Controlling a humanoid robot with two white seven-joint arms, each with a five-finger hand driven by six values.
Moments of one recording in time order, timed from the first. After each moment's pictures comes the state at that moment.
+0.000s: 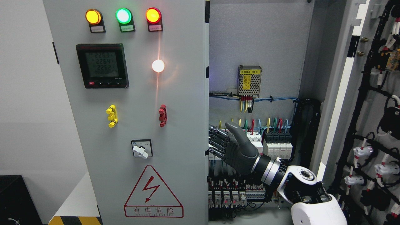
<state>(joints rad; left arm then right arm) 0.00 -0.10 0.08 0.06 0.00 -0.14 0.11 -0.83 -0.07 0.17 -1.26 -0.49 0.35 0.76</state>
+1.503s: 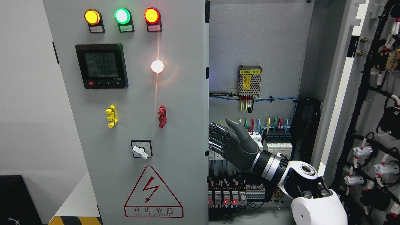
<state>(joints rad) 0.00 -0.10 0.08 0.06 0.00 -0.14 0.11 -0.86 -0.07 0.17 -1.25 -0.49 0.35 0.78</state>
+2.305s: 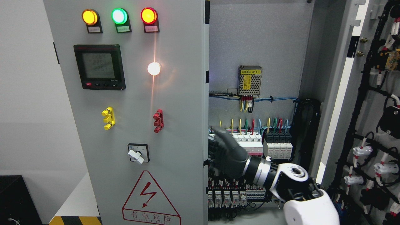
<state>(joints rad) 0.00 -0.10 0.08 0.06 0.00 -0.14 0.11 -0.86 -0.07 0.24 -1.25 -0.49 0.35 0.83</state>
